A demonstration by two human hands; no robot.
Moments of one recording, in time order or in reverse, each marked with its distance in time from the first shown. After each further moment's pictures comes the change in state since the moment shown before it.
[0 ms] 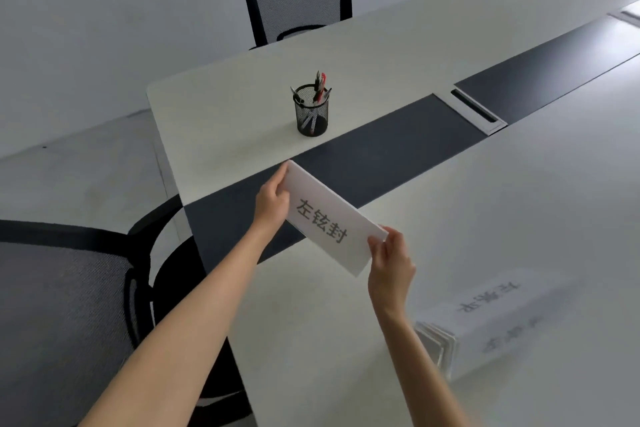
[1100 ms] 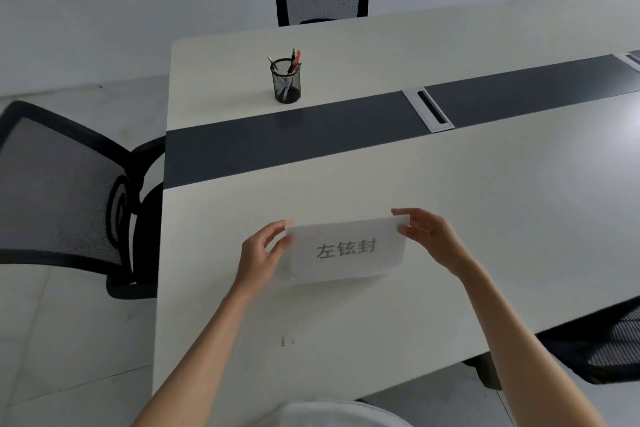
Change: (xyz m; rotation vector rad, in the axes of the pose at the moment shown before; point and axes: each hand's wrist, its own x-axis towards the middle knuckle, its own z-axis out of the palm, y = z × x) left_hand -0.264 0.036 0.174 -0.108 0.165 0.032; right_hand 0.135 0.080 -0.290 -0.052 -0.897 -0.200
